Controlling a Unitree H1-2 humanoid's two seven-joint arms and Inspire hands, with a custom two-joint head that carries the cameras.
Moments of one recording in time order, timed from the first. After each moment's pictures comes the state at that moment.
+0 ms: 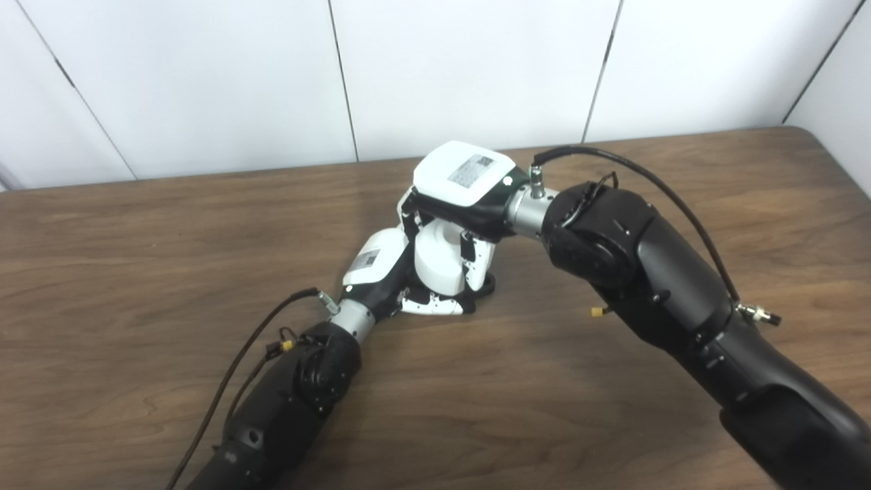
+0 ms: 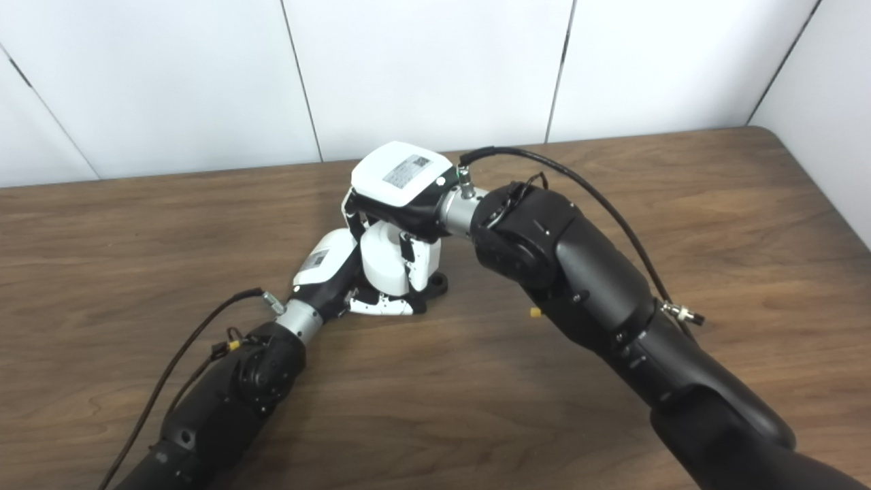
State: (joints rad) left arm -0.45 0.15 -0.55 0.44 0.58 -0.13 0.07; right arm -0.66 -0.35 0.49 -0.22 -0.95 0.06 0.73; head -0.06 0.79
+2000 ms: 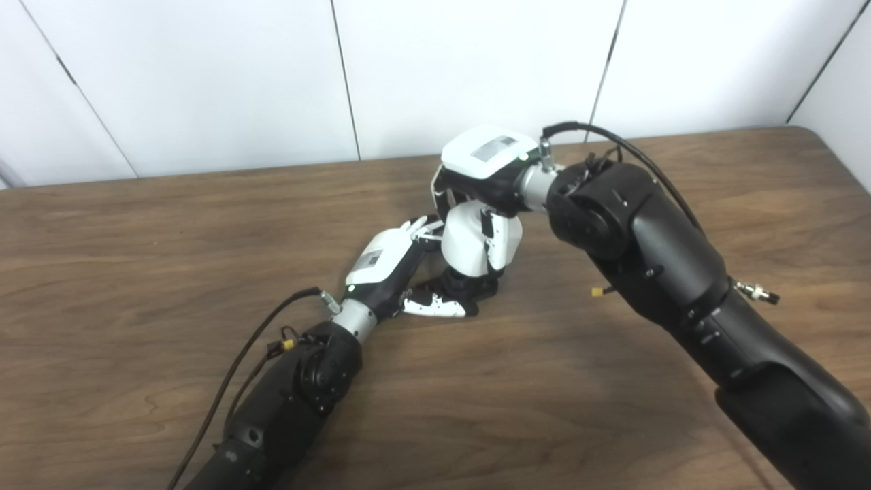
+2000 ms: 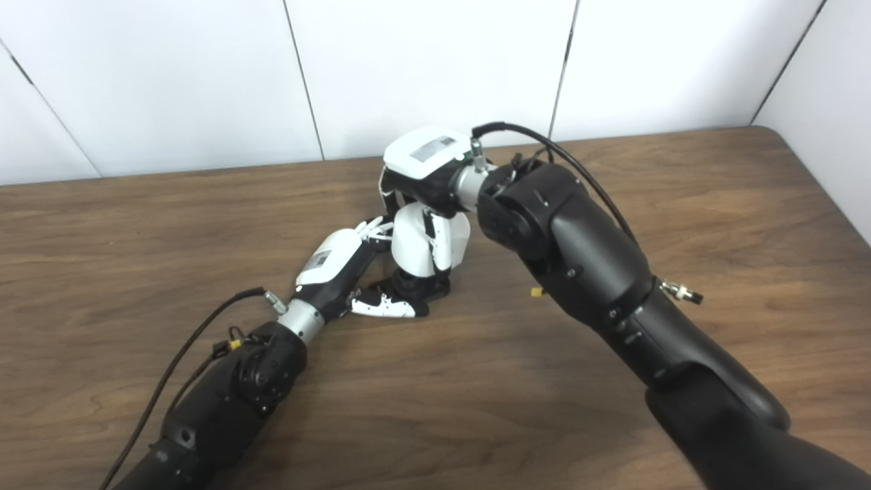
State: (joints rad) left arm -0.46 0.15 -0.56 0.44 0.56 -0.14 0.06; right arm -0.74 -0.34 0.46 -0.16 -1.01 0.15 0.87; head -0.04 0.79
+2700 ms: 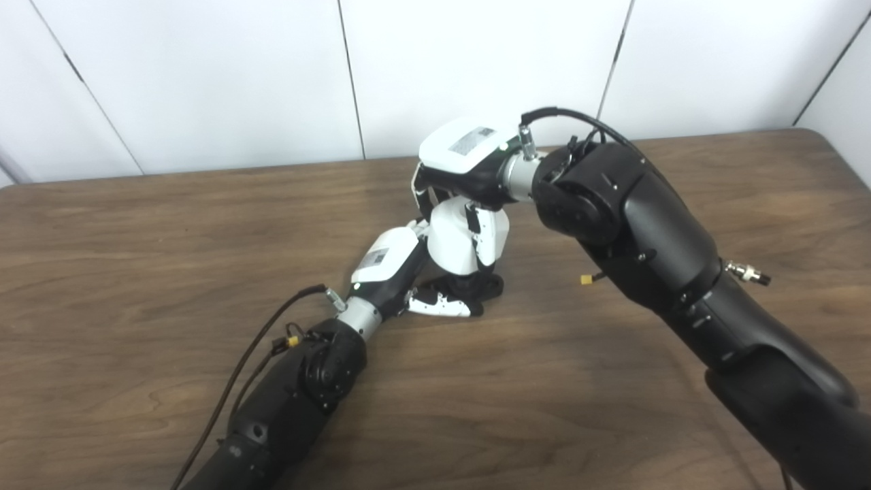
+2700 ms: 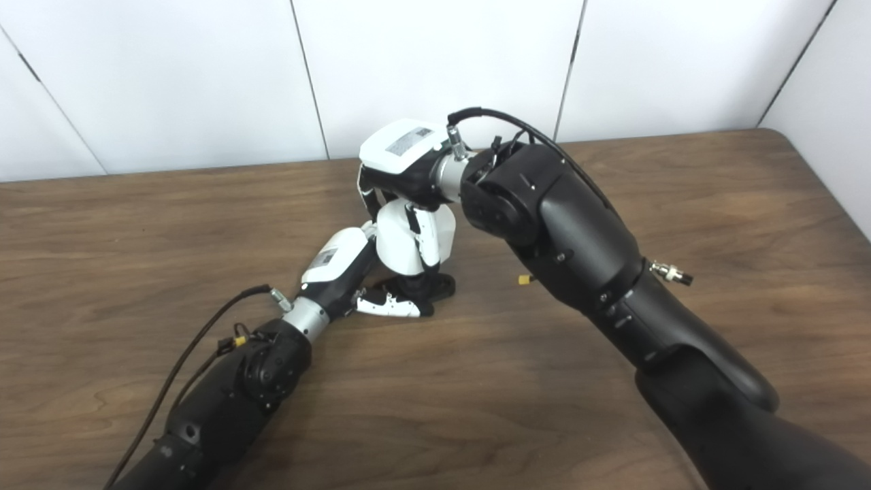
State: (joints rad) left arm -0.46 0.15 -0.57 0.44 0.56 -0.14 0.06; right arm -0.79 -0.33 0.48 -0.16 -0.99 0.11 0.91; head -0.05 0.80
